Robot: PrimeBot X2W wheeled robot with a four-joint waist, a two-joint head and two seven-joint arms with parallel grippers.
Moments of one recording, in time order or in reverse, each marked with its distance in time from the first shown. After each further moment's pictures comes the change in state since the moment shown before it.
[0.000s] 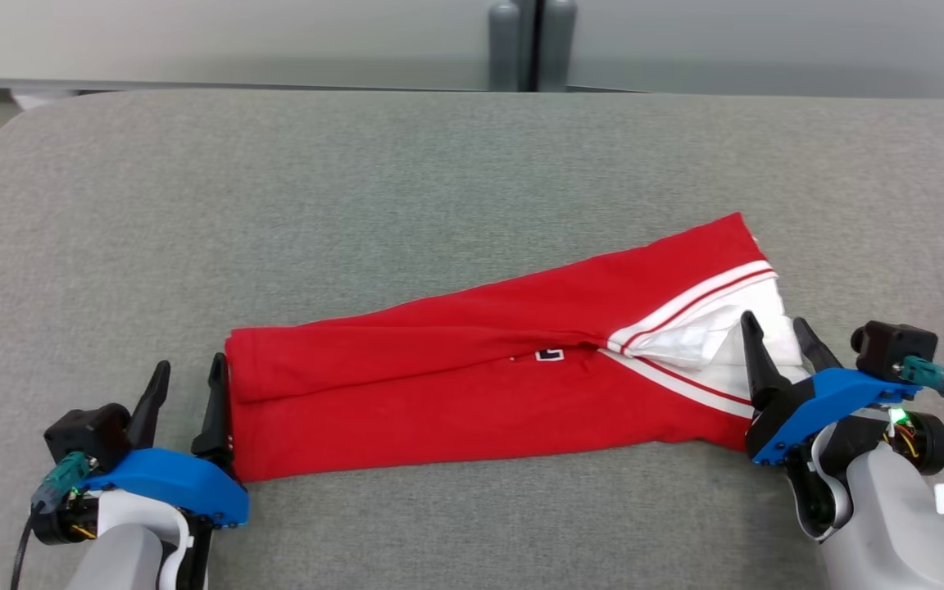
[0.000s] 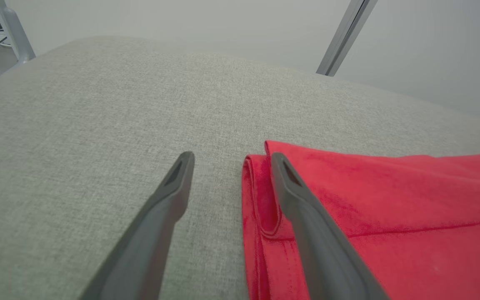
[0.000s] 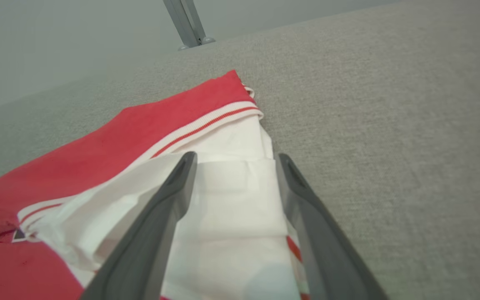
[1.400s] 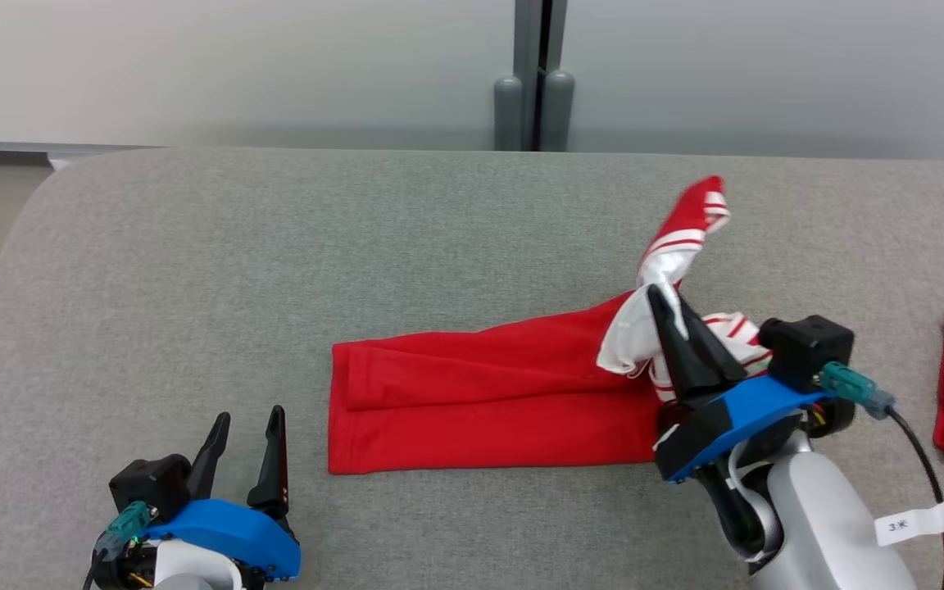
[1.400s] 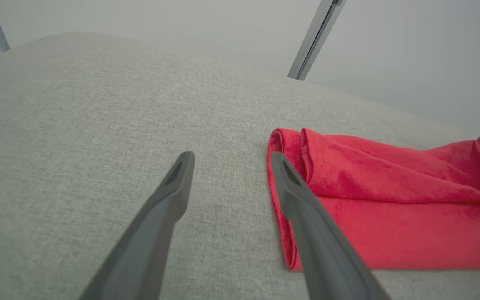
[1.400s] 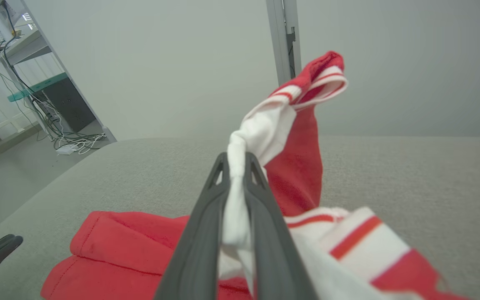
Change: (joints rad) left arm 0.106 -0.087 -0.006 -0.042 0.041 0.000 0.000; right arm 0.075 0.000 0.270 -0.274 0.069 0.000 -0.044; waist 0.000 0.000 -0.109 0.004
